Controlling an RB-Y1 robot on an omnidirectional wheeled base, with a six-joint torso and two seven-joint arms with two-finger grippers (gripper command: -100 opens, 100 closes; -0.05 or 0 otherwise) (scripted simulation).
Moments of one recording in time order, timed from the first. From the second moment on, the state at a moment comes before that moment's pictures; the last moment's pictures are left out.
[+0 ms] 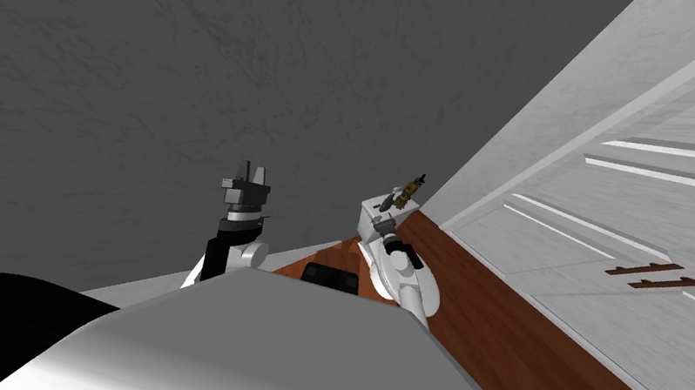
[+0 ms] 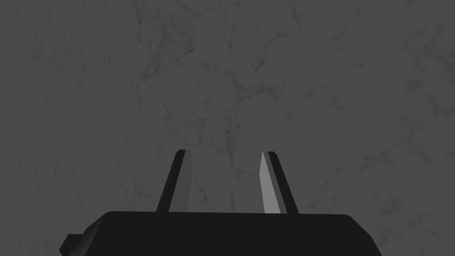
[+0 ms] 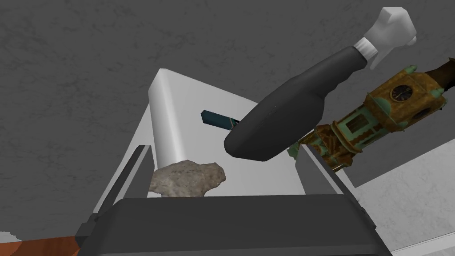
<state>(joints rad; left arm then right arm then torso) 0.55 0.03 0.07 -2.32 0.11 -0.52 0.05 0.14 -0.19 0.02 -1.72 -1.00 0.26 -0.10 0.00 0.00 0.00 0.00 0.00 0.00</state>
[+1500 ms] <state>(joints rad) 0.55 0.03 0.07 -2.32 0.11 -0.52 0.05 0.04 -0.18 0.00 -1.48 -1.41 0.51 -0.12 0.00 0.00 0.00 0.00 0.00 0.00</state>
